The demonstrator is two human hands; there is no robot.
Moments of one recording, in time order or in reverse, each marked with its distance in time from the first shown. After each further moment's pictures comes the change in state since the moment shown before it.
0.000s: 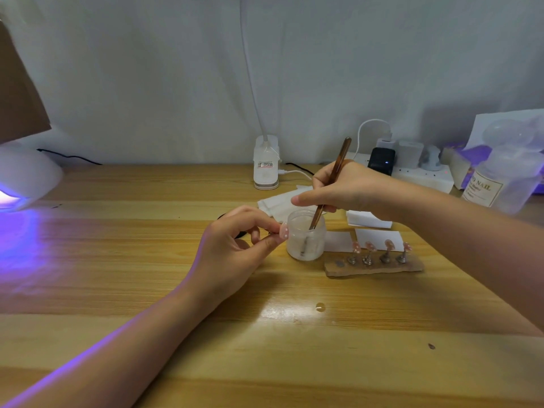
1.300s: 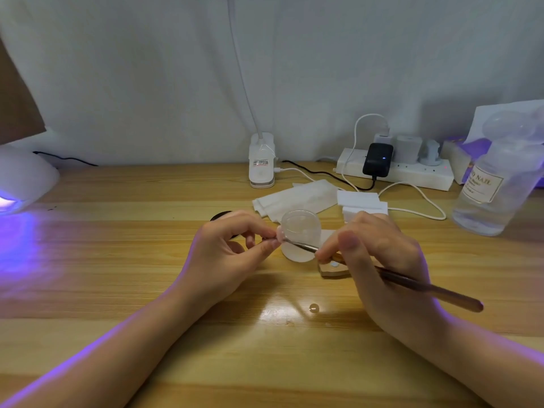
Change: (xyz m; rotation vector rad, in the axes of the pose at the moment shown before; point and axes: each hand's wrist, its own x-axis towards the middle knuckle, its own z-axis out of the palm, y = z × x) left_hand -0.001 -0.002 0.001 -0.022 -0.022 0.004; right_hand -0.083 0.041 0.056 -0.060 0.711 -0.745
